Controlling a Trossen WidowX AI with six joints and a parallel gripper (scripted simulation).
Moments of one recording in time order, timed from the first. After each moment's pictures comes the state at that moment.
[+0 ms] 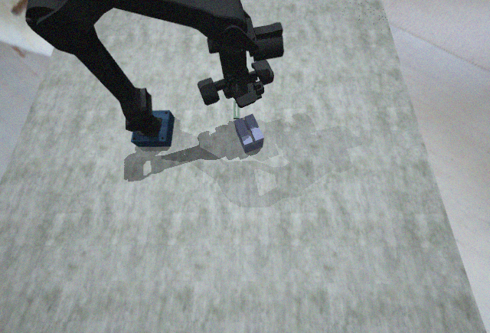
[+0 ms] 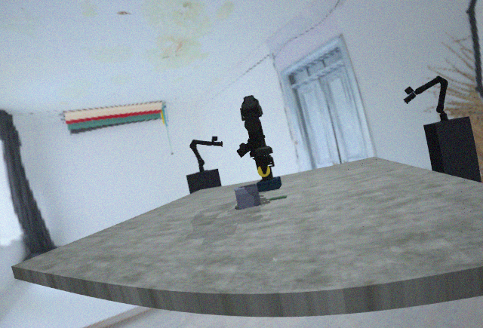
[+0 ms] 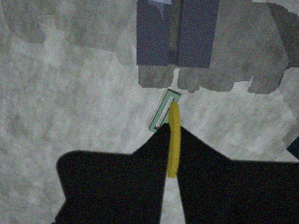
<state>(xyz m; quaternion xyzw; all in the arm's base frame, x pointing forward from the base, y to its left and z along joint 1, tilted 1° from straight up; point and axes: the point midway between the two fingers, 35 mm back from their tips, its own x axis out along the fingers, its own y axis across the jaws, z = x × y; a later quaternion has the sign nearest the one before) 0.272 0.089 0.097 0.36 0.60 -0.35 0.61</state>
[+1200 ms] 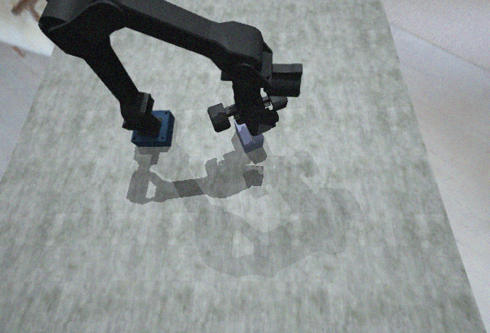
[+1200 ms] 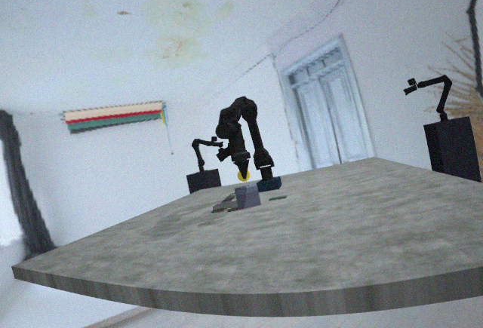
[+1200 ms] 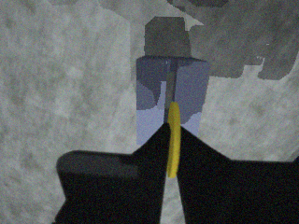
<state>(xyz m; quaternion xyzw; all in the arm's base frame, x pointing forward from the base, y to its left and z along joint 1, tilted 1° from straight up) 0.311 0.019 0.098 0.36 0.60 -0.36 0.62</state>
